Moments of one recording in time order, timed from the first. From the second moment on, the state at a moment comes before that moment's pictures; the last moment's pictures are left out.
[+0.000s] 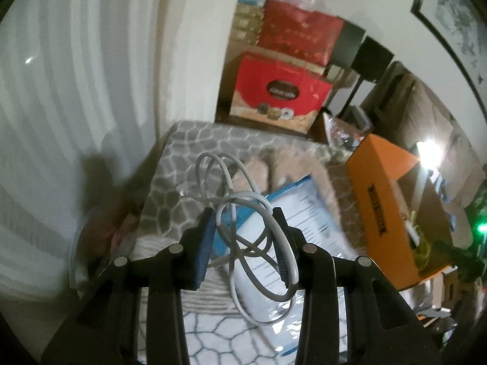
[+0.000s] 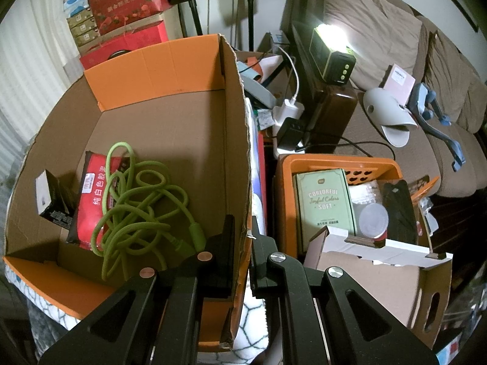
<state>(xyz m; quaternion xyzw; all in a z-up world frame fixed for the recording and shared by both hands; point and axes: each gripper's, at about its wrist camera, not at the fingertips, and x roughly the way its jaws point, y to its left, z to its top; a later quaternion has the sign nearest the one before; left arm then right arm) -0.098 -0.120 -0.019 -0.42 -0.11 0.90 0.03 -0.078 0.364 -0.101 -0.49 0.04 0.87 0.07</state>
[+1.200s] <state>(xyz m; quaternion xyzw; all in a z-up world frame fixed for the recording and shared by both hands) -0.184 0.110 0.032 -0.40 -0.04 0.89 0.22 -0.078 0.361 -0.100 -0.49 0.04 0.87 0.06</state>
